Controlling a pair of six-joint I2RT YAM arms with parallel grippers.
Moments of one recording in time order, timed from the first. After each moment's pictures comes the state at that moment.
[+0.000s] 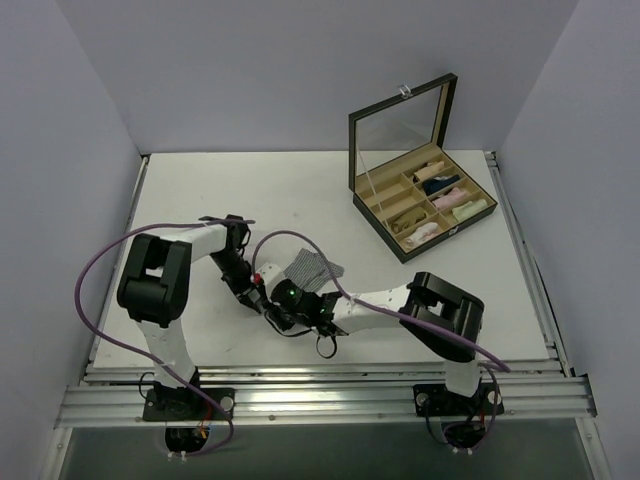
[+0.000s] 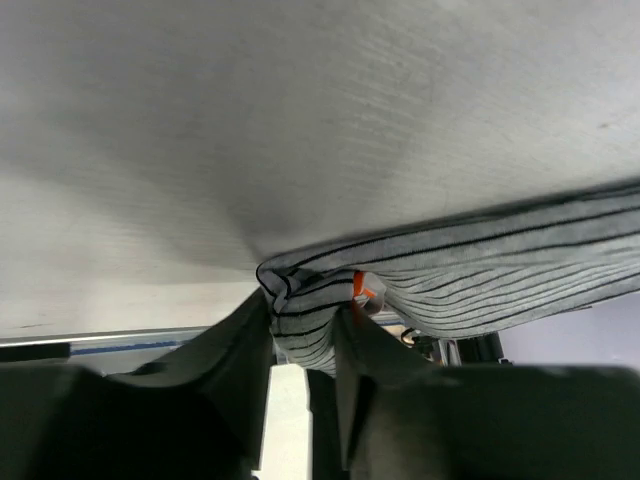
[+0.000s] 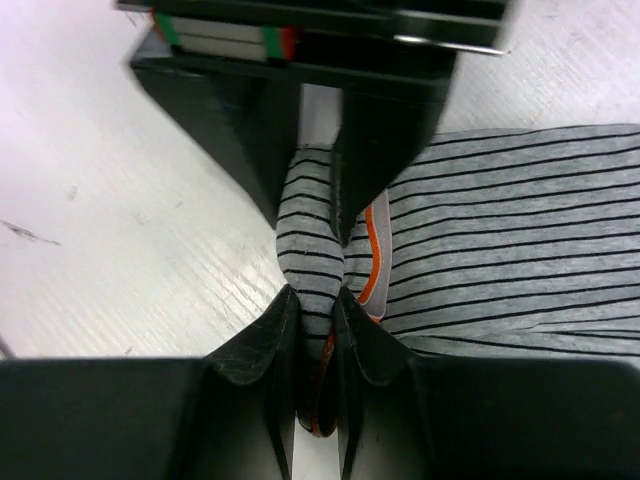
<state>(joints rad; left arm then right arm) -0.28 1.92 1.15 -0.96 0.37 -0.85 1.19 1.90 1.02 0.14 0.24 0.23</state>
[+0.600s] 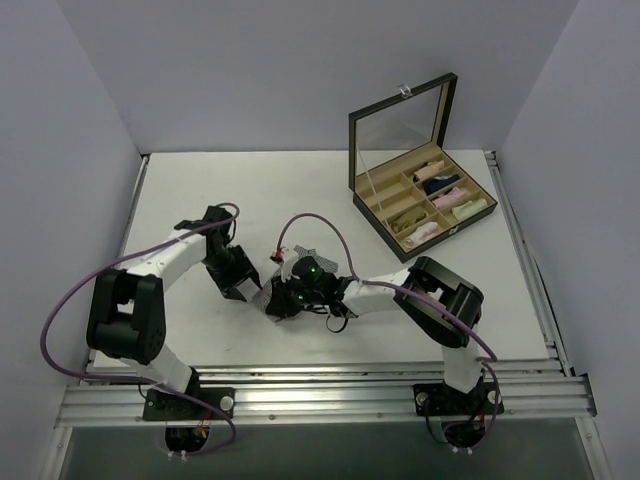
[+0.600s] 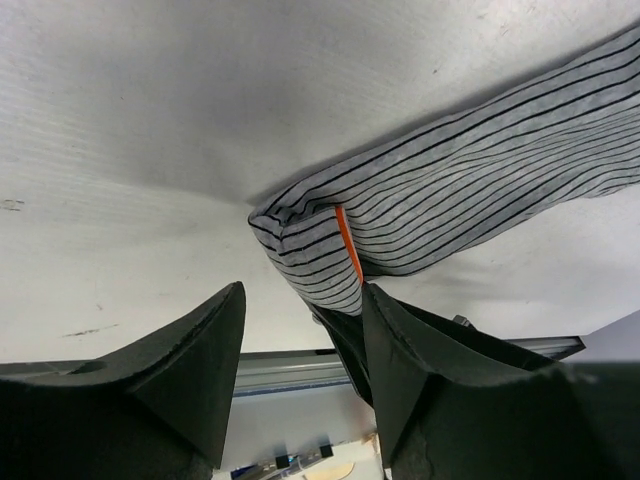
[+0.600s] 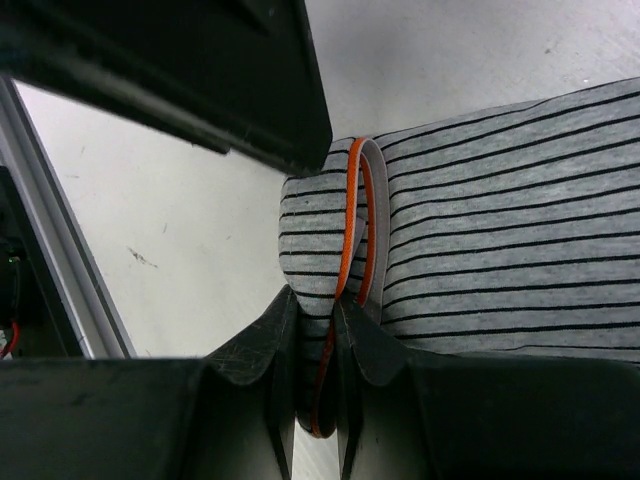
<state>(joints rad) -0.23 1.64 1.08 -0.87 0.24 -0.83 0.98 1.93 0.94 0.39 -0.25 0.47</state>
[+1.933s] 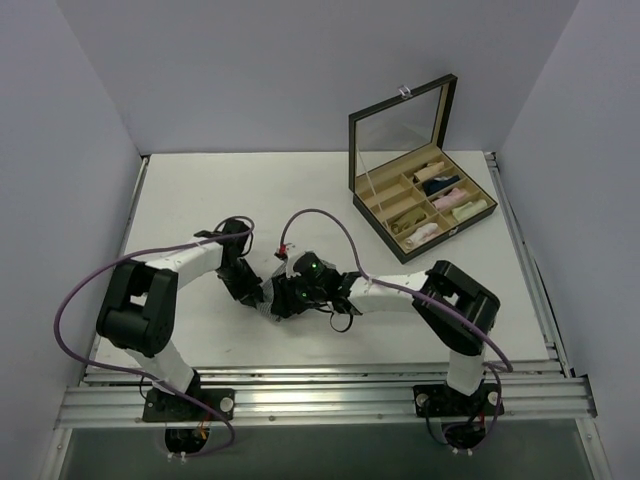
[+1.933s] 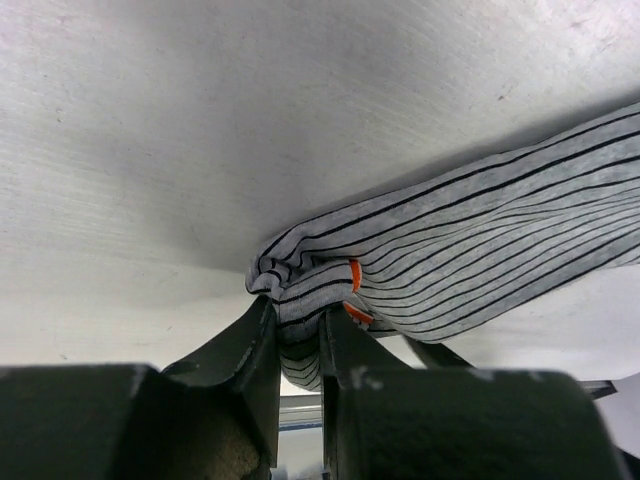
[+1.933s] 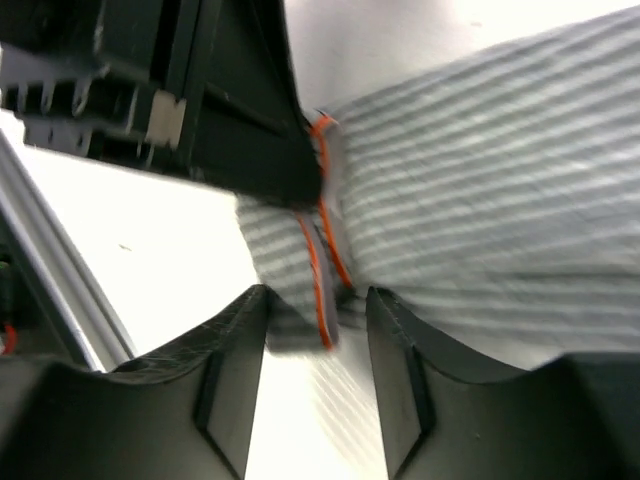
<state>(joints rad) -0.33 1.67 0.96 -0.72 0.17 -0.93 0.97 1.86 0.96 0.23 -0.20 0.49</state>
